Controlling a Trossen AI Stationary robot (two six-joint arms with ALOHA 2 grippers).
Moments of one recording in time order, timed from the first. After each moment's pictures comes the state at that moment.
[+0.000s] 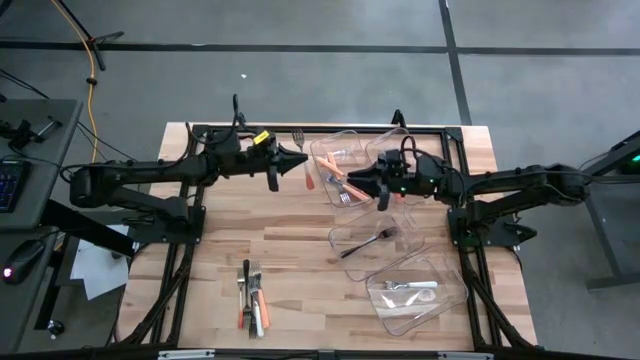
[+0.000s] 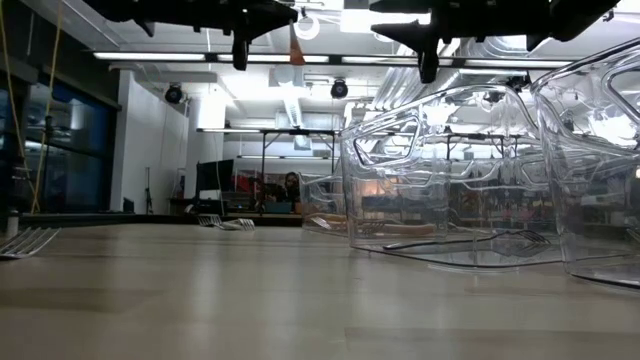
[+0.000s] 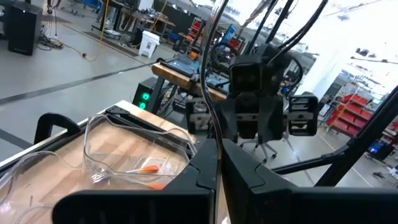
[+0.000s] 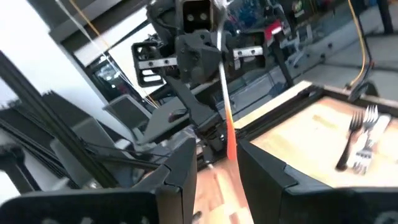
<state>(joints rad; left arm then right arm) 0.28 1.15 0.75 0.42 0.14 -0.42 -0.12 1.16 0.62 0.58 -0.03 0.53</state>
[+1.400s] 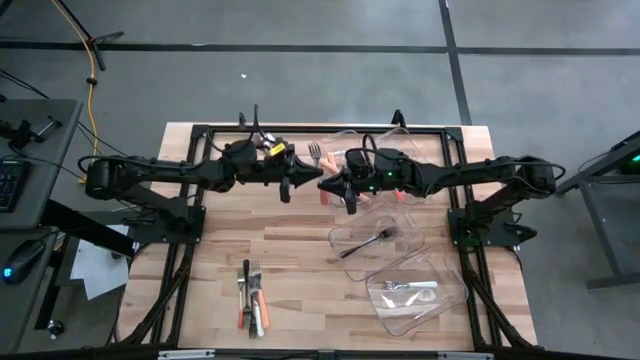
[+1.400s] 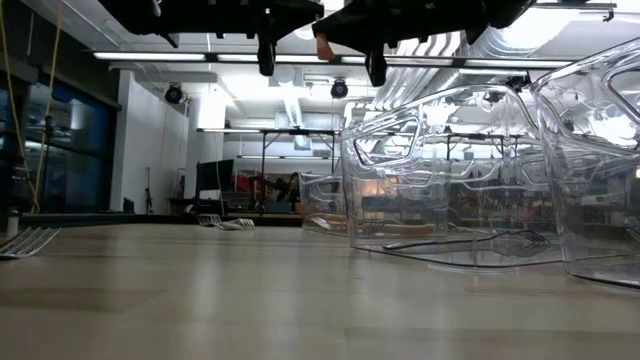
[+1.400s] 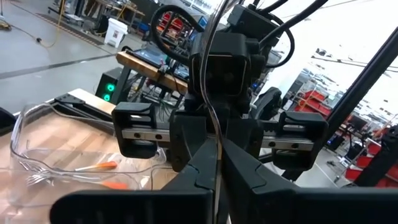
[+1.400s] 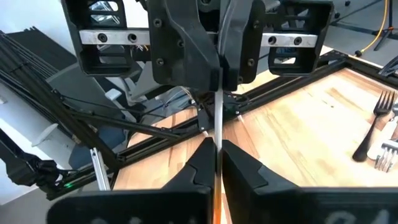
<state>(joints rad) 0.21 1.32 0.78 0.59 0.20 -0.48 -0.12 1.46 0.94 0.36 -0.14 0.43</state>
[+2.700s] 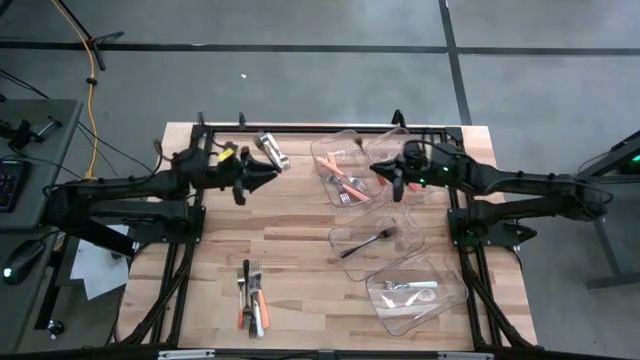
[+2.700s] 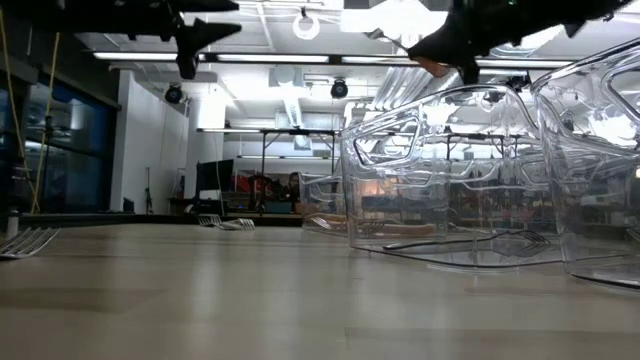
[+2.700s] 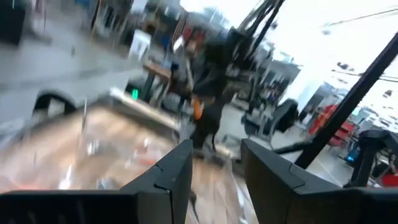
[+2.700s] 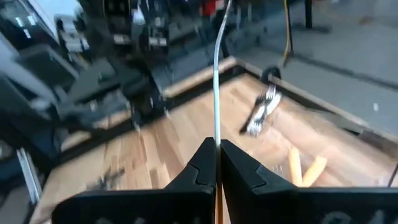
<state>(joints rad) 0.26 0.77 0.46 0.37 0.15 -0.47 -0.24 0.90 0.64 0.06 0.01 0.34</state>
